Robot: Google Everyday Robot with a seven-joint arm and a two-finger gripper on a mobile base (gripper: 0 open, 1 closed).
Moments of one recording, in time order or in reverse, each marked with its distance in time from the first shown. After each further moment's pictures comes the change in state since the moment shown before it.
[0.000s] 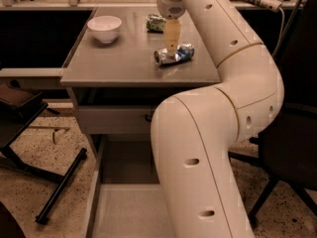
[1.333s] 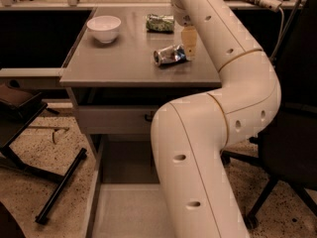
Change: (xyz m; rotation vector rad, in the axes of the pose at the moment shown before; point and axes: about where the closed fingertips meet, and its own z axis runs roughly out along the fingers) arm 0.072 0.010 0.024 -0.040 0.197 0.071
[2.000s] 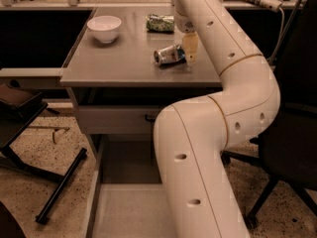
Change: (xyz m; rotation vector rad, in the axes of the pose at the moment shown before) arm 0.004 0.012 0.022 -0.045 -0.025 -0.023
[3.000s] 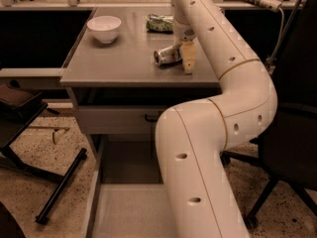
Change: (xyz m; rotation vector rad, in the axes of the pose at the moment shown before) arm -0.019 0.018 0.027 -0.079 -0.085 -0.063
